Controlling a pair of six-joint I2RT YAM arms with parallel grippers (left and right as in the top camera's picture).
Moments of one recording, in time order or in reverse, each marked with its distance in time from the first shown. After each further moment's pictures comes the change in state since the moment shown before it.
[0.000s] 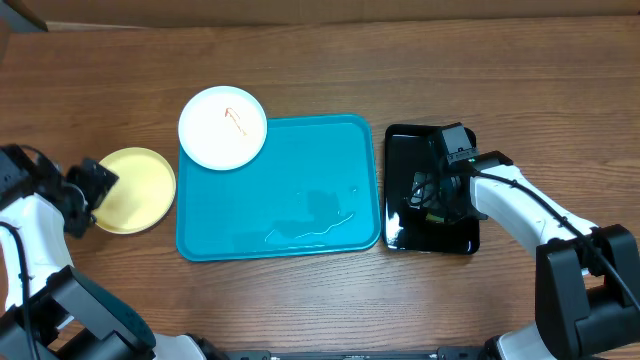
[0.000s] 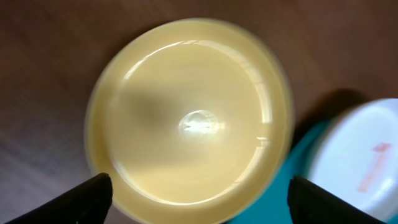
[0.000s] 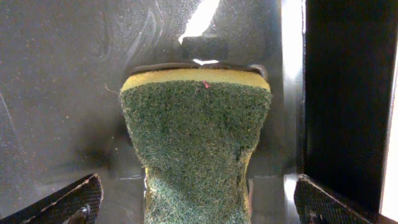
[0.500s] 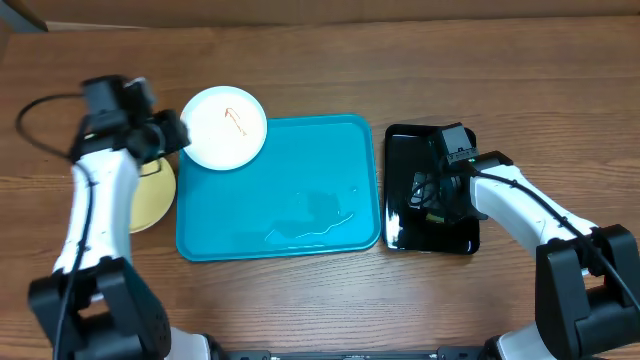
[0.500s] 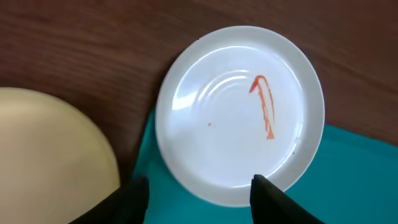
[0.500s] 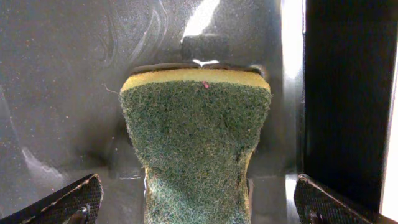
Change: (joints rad) left arm -0.492 0.036 0.058 0.127 -0.169 0.123; right arm 0.000 0.000 0.000 0.000 0.000 0.000
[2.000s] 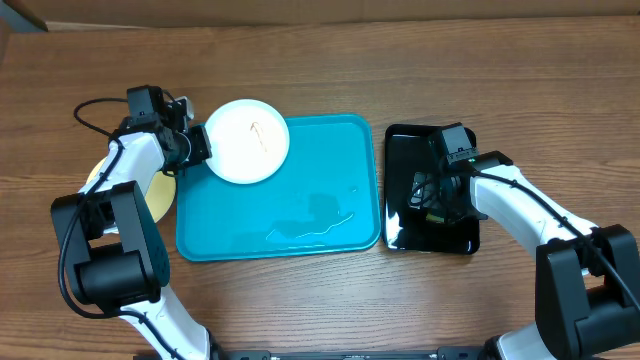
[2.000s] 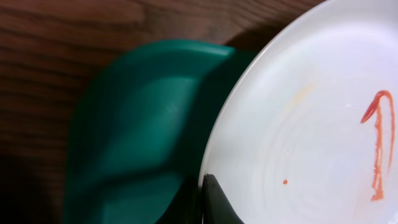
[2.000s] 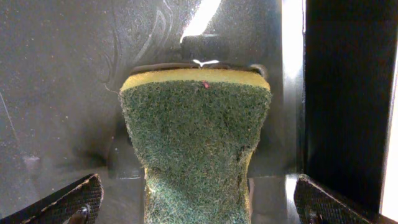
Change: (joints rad) left arm 0.005 0.292 0.002 0.086 0.131 0.121; right arm 0.000 0.000 0.000 0.000 0.000 0.000
